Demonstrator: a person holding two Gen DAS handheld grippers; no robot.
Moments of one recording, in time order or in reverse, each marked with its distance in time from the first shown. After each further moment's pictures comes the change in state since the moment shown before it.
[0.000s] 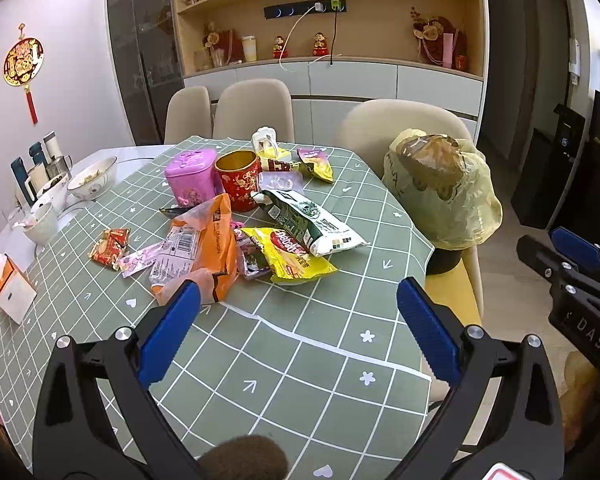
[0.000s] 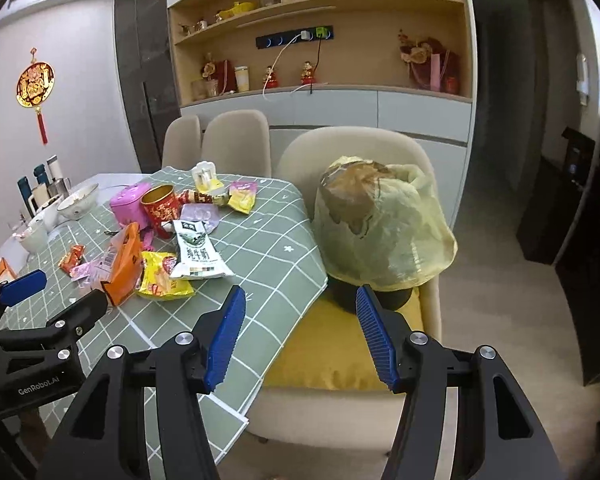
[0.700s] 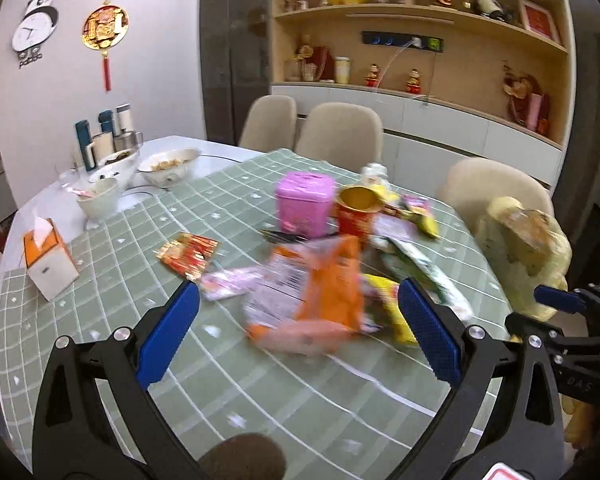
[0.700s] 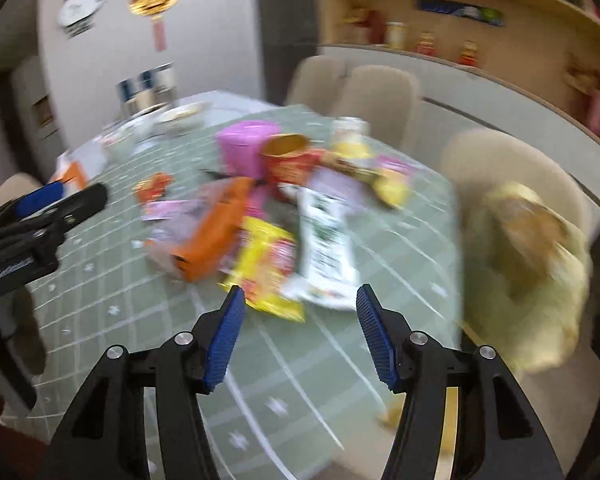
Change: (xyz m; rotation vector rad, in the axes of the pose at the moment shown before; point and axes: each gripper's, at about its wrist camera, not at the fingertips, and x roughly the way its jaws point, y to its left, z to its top) left arm 0.014 0.083 0.020 -0.216 -0.070 0.156; right arm 0.085 0.071 0.037 -0.327 0.151 0.290
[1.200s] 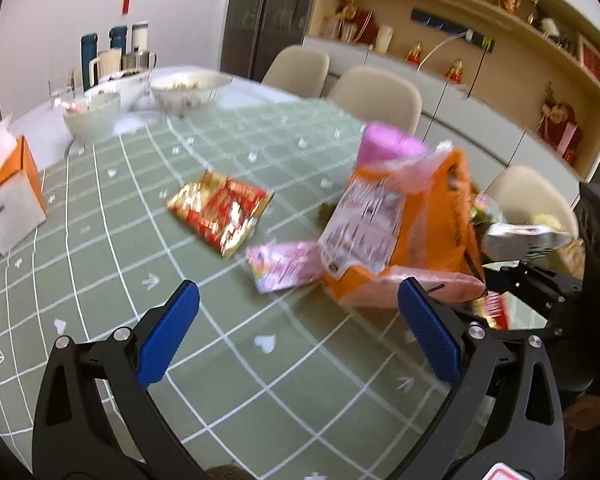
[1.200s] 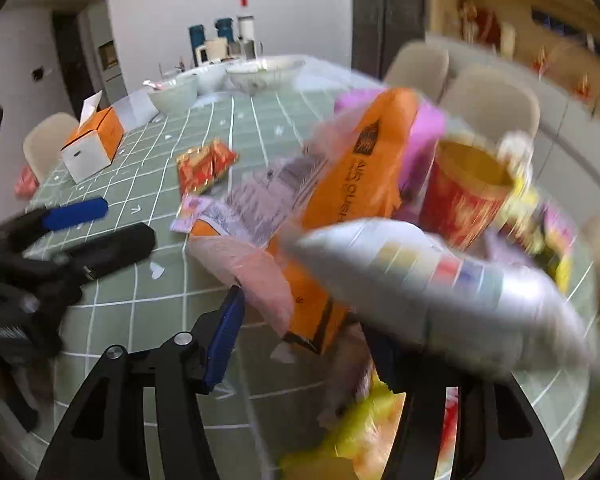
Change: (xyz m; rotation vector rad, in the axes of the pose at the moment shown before) left arm 0.102 0.123 -0.015 -0.207 0.119 -0.034; right arm 0.154 0.129 0.067 -0.284 0.091 0.340
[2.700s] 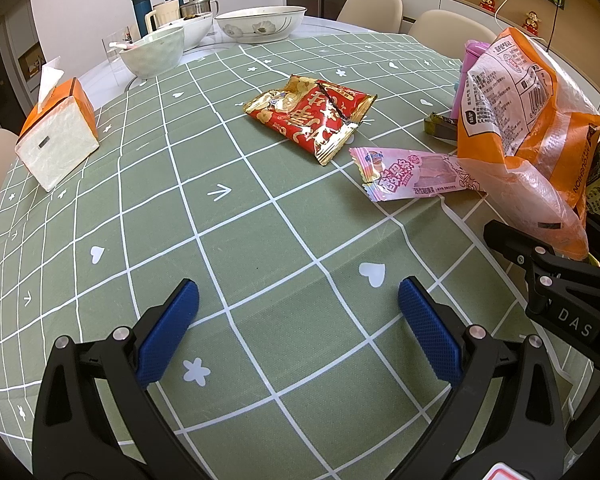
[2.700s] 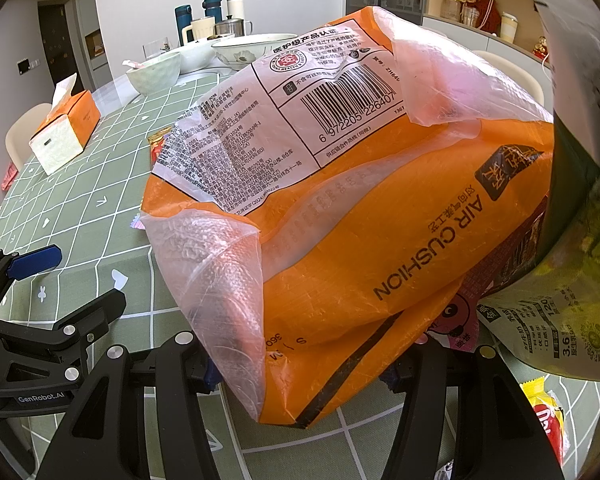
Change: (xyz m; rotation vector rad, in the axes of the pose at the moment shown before) left arm 0.040 0.026 -0.044 -0.032 0.210 0.312; right arm 0.063 -0.001 0.002 0.038 0.075 -0.051
